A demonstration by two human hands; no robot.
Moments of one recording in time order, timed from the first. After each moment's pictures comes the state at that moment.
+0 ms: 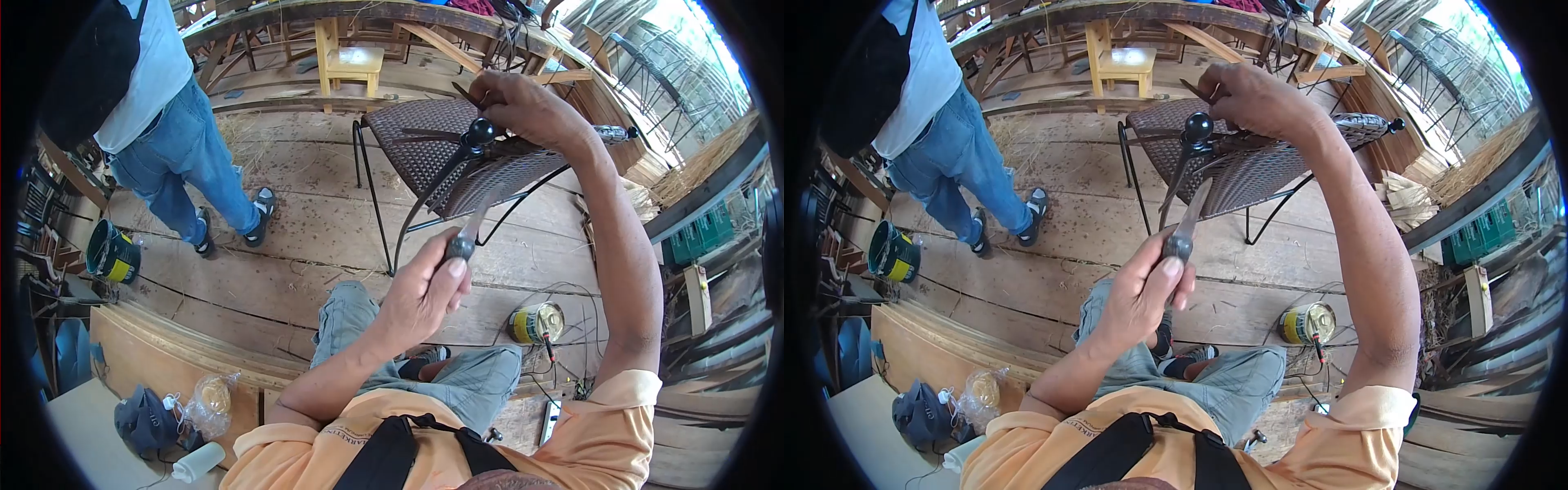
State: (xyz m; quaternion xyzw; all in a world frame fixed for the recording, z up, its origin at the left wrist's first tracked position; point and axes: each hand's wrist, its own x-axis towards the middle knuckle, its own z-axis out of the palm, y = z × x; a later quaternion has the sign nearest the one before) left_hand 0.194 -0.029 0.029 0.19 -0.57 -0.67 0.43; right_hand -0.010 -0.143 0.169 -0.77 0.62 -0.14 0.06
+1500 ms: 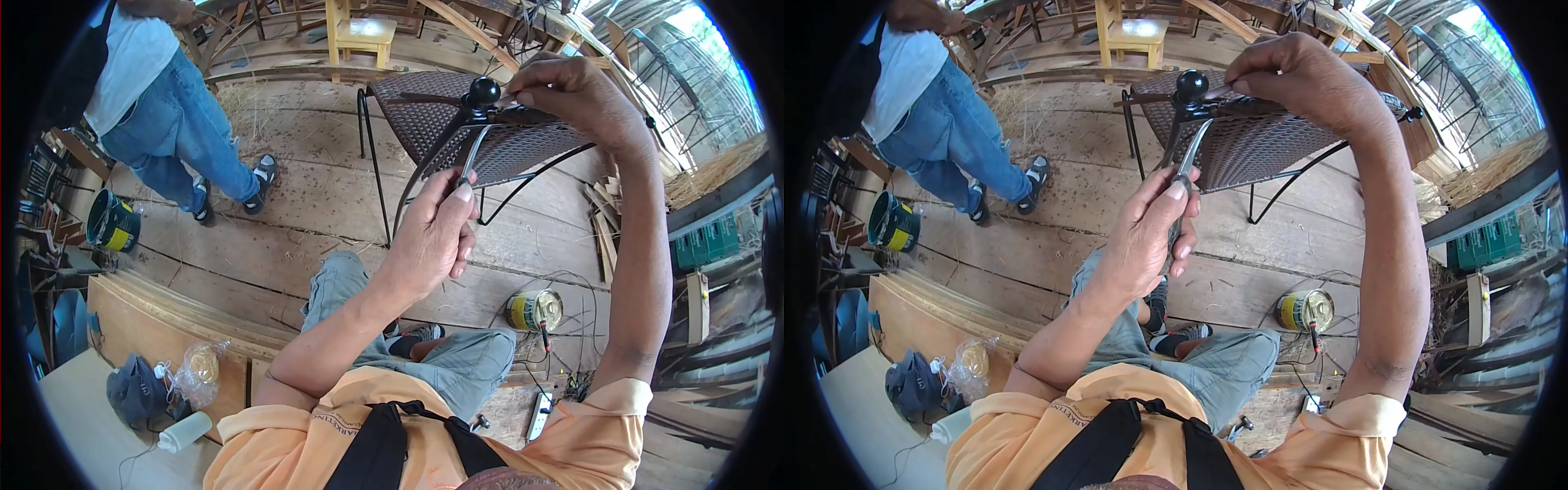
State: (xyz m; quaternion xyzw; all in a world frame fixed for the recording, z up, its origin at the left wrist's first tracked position) left_hand 0.158 -0.047 0.039 0.22 -0.44 -0.75 0.44; right_hand -0.049 -0.114 0.174 -0.84 0.49 -0.21 0.09
